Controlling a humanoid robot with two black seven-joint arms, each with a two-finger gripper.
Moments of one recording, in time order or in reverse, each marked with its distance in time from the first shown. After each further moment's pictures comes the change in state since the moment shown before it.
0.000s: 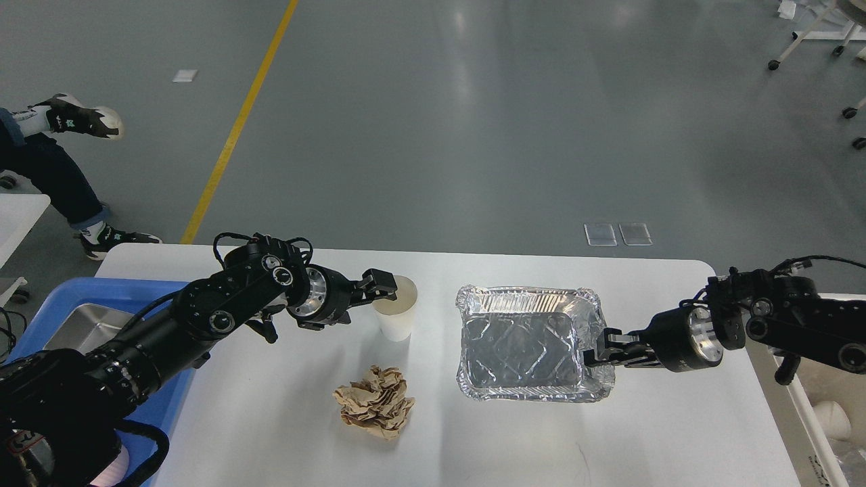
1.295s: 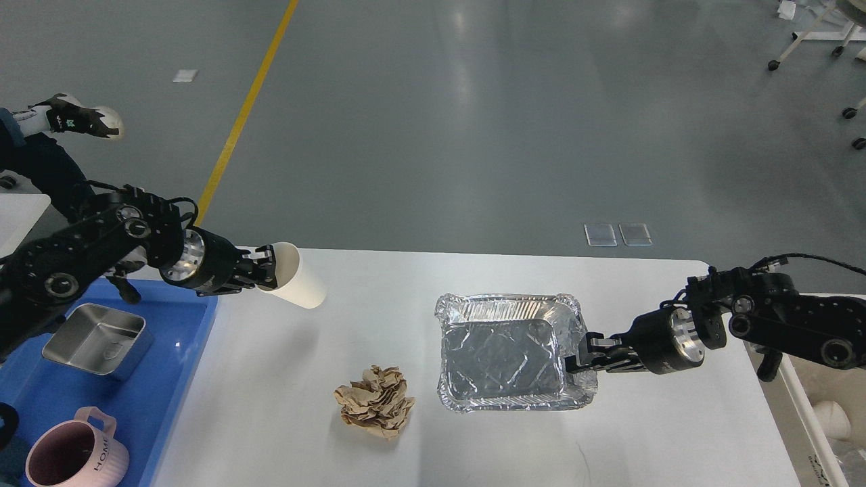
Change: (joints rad) left arm -0.053 0.432 -0.032 -0.192 -0.093 -0.258 0.024; right arm 0.019 0.047 0.003 0.014 0.021 0.047 0.001
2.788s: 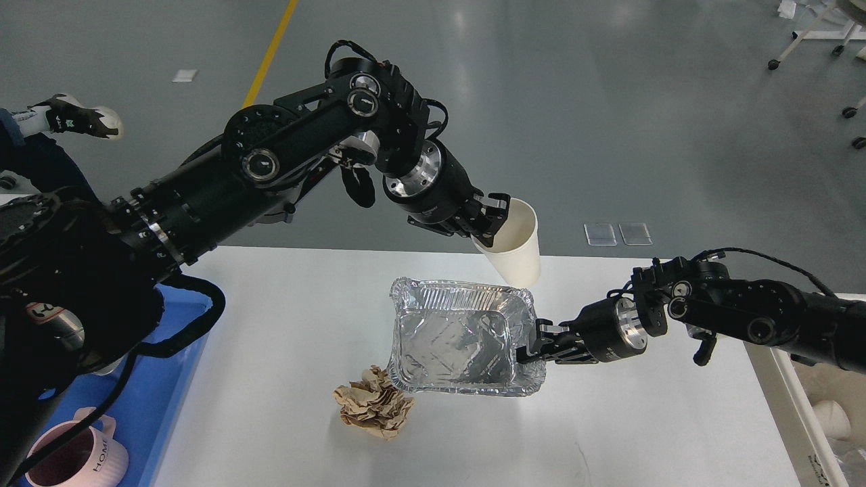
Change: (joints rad) left arm -0.473 -0.577 0.119 0.082 -0.273 -0.112 0.291; right arm 0.022 0.192 -0.025 -0.145 0.137 0.021 -0.007
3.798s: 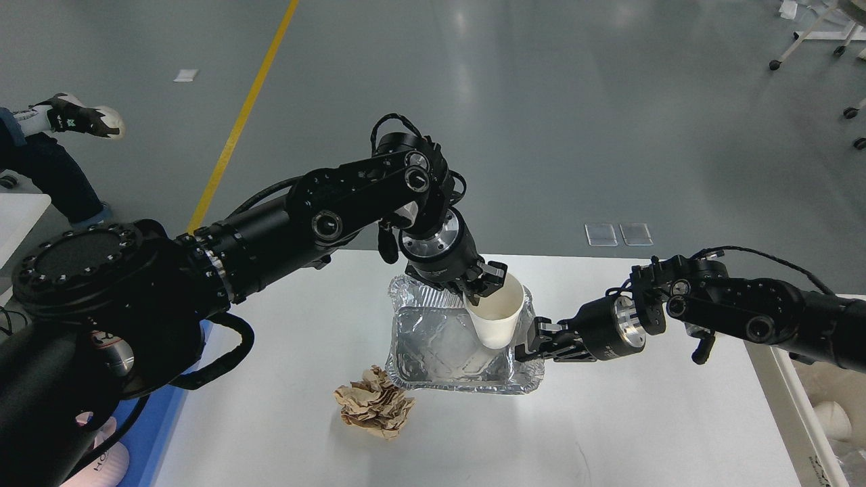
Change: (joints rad) left arm 0.052 -0.098 0.168 0.091 0.014 0.011 0.024; right arm 0.007 0.002 0.000 0.000 0.001 -0.004 0.001
